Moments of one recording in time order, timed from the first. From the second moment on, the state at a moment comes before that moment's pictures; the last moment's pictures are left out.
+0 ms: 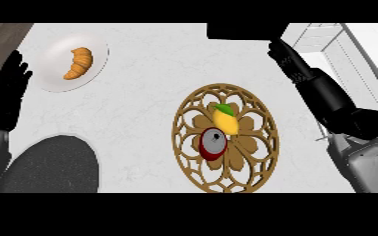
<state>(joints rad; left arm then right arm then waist) -0.23 0.63 -0.05 -1.35 0.36 0.33 0.17 -0.37 -0.49 0.28 -1.67 -0.24 0.01 0.05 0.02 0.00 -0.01</state>
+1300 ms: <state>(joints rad) 0.00 0.53 -0.09 -1.36 0.35 0.15 0.03 -0.41 -0.21 0.63 -1.63 0.64 -0.36 0.70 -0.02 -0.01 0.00</state>
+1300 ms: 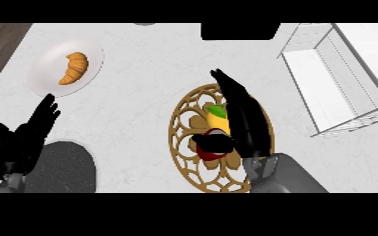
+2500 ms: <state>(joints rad) 0.01 0.50 -0.05 -1.38 0.31 0.11 0.04 -0.65 -0.25 0.65 -1.51 0.56 0.39 0.96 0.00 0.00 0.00</state>
